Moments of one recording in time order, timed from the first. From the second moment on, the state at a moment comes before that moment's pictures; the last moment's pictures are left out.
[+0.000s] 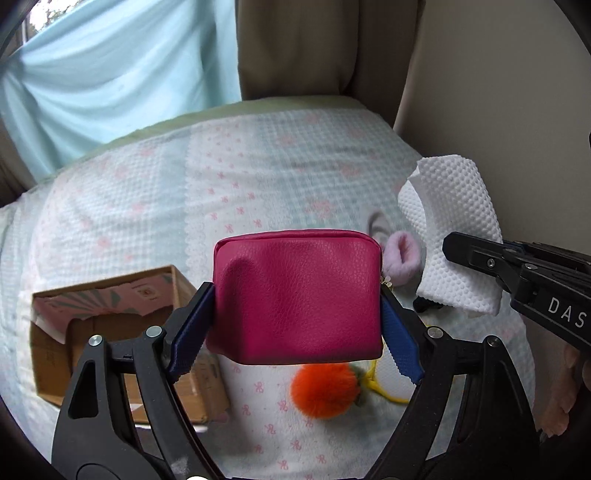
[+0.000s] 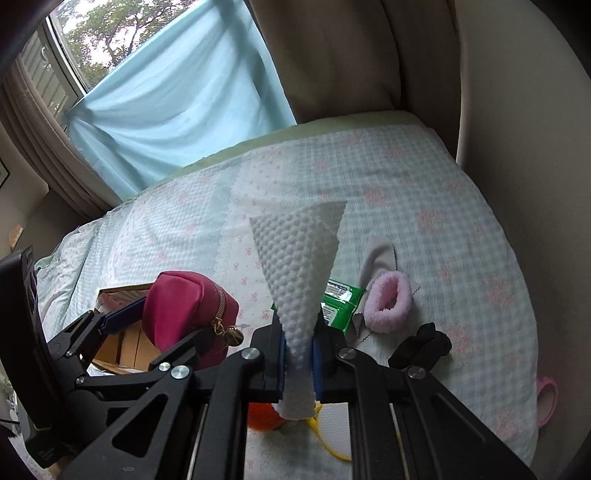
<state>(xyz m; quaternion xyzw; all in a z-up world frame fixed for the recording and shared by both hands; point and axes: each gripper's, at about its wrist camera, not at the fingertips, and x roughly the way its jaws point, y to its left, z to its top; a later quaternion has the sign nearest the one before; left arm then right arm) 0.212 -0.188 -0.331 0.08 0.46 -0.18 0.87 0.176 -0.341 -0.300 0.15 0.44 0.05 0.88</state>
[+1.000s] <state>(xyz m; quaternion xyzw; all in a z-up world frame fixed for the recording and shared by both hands) 0.261 0.120 -0.269 0.09 0.52 -0.12 0.84 0.222 -0.045 -0.266 0.11 0.54 0.07 0.83</state>
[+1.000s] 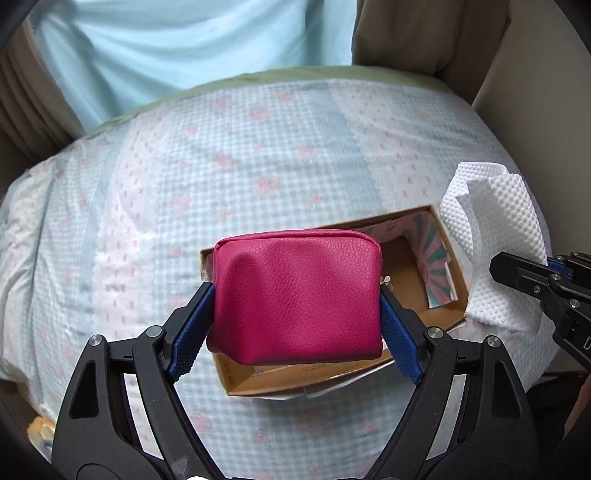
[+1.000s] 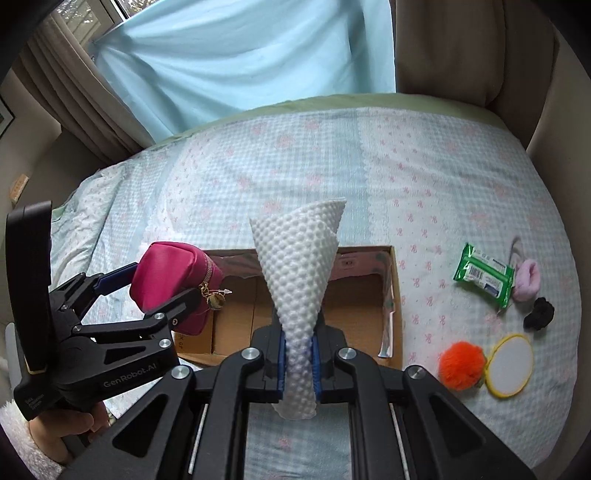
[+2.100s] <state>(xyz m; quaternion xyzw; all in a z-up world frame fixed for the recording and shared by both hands) 0.303 0.097 -0.411 0.17 0.63 -0.22 0.73 0.286 -0.051 -0.416 0.16 0.67 0.02 0.73</state>
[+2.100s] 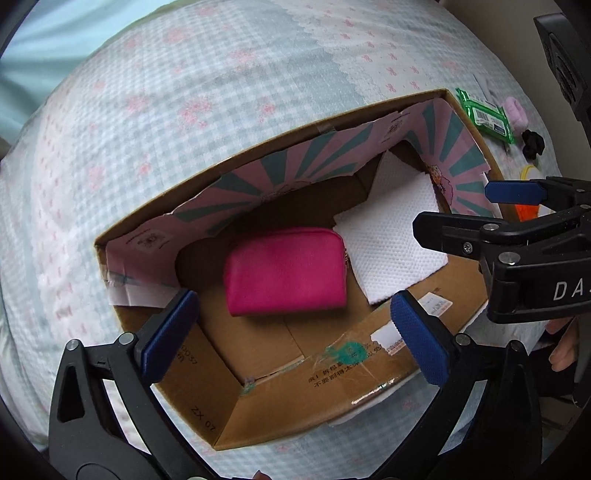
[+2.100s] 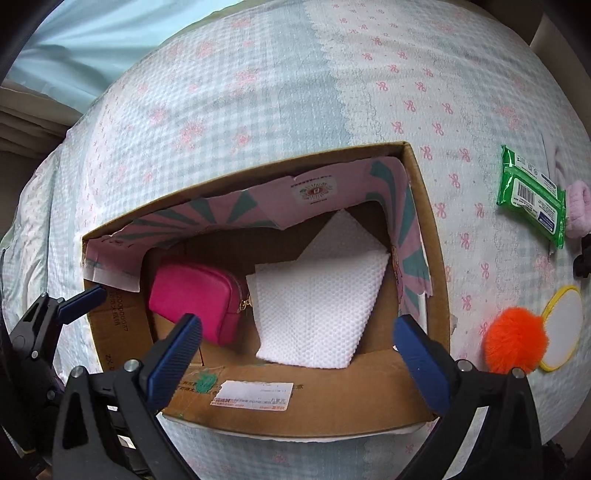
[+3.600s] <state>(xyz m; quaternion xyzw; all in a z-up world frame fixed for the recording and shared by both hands) 0.166 0.078 -0.165 0.09 0.45 -0.19 0.87 0.086 -0.169 -0.144 0.07 0.48 -0.09 0.87</state>
